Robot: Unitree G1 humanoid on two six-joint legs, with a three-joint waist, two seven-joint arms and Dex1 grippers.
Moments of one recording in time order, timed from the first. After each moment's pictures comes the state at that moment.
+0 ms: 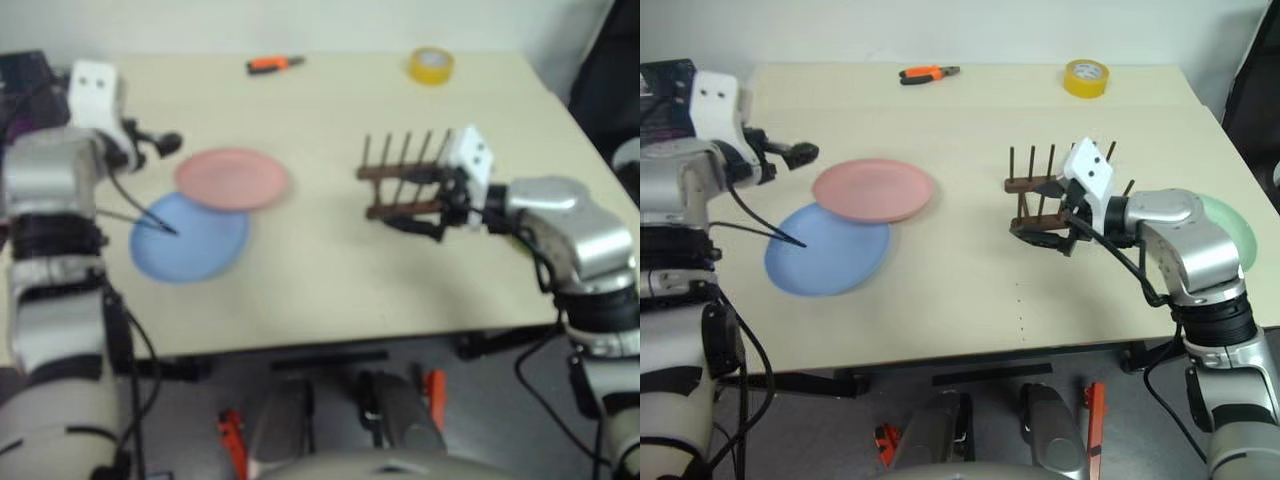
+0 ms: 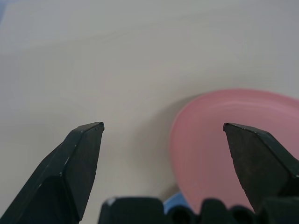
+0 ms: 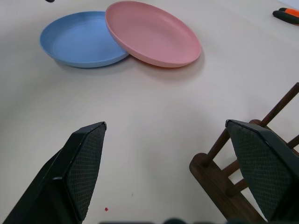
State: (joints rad) left arm -1.09 0.74 0.09 0.83 -0.05 0.68 -0.54; right arm -0.68 -0.65 0.13 -0.17 0.38 0.70 0.94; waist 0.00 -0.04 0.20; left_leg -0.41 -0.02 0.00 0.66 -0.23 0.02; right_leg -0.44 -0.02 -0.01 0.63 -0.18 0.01
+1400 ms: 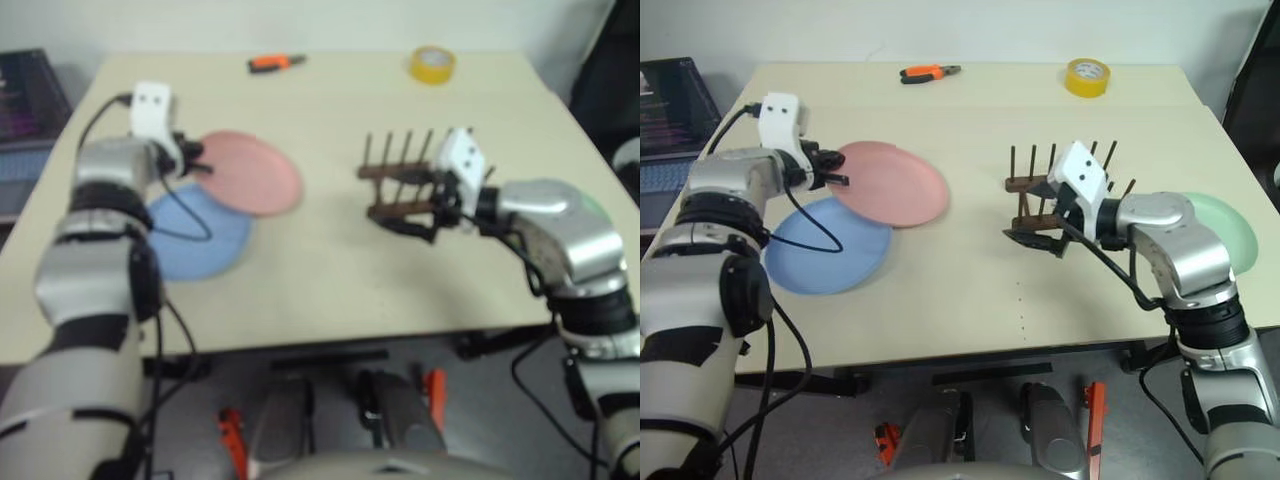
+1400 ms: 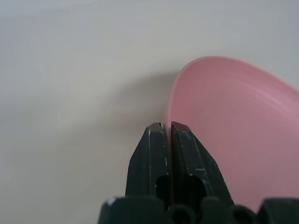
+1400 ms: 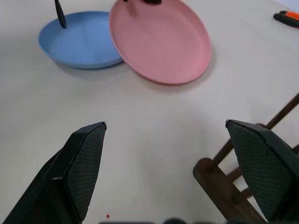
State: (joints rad) left arm -1.28 0.63 0.09 1.24 0.02 0.41 -0.56; right arm -0.69 -0.60 0.14 -0.19 0.37 0.70 0.89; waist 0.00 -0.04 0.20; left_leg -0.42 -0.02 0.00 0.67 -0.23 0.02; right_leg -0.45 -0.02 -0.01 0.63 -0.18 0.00
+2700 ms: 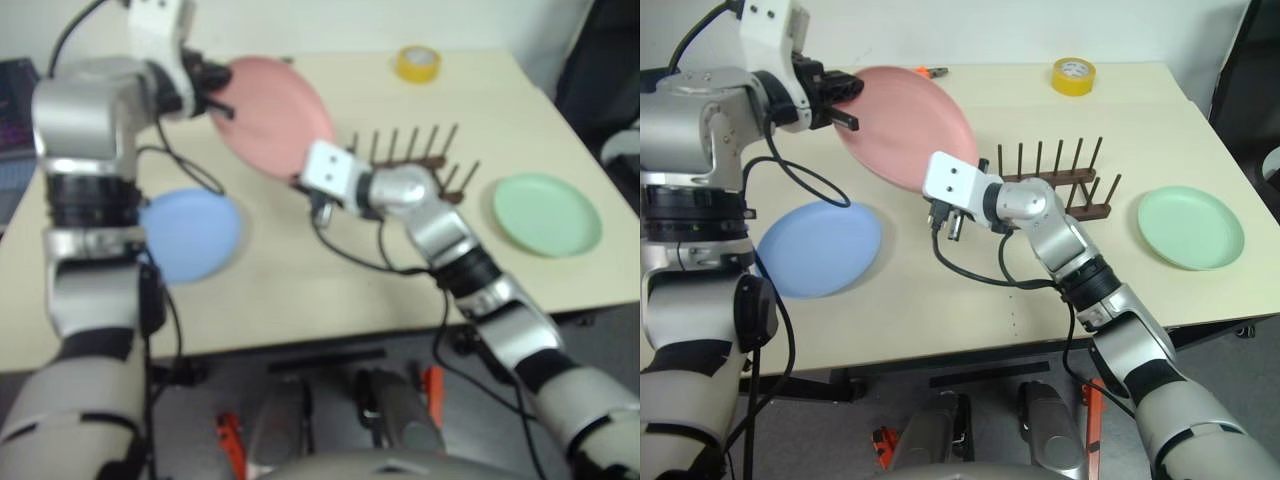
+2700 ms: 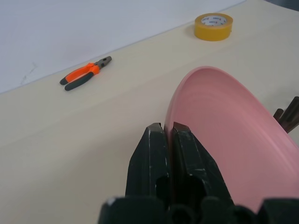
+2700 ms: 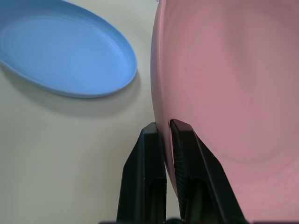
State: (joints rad) left arm -1.18 0.61 0.05 0.35 -0.12 0.92 -0.62; right arm -0.95 -0.19 0.43 0.33 -0.10 0.16 0.73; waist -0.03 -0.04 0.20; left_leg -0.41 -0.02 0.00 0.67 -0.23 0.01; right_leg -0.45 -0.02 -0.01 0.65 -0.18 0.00
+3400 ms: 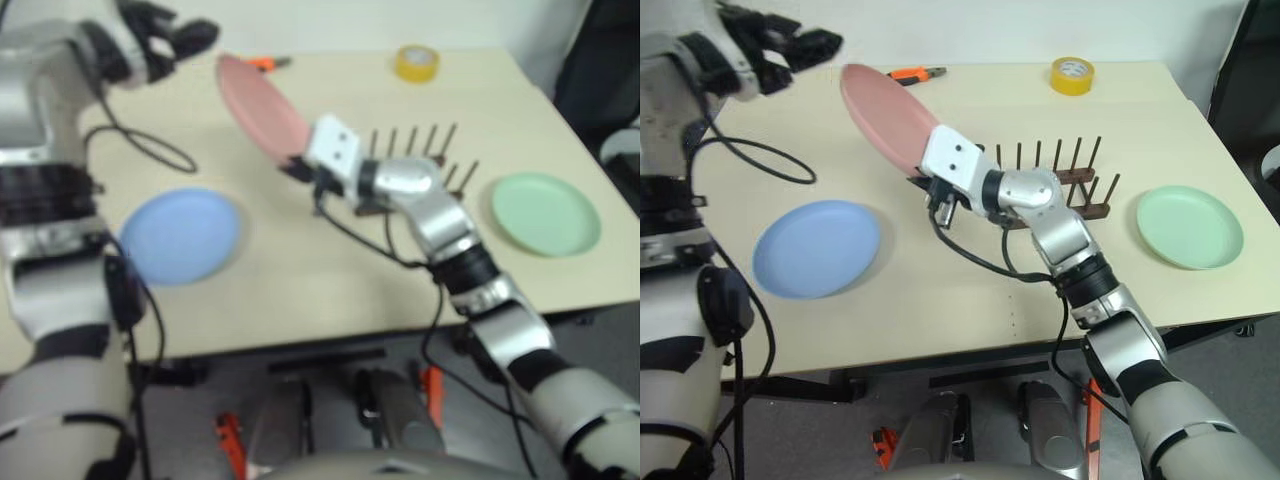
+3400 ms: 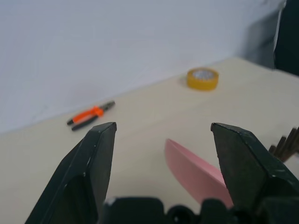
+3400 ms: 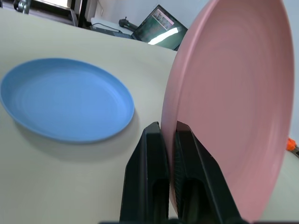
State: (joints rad) left arm -1.20 0.75 0.21 0.31 -0.28 0.86 -0.70; right arm -0.96 -0.15 0.30 0.32 0.02 0.16 0.78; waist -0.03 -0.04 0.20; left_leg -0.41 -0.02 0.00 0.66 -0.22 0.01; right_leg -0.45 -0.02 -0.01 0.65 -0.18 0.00
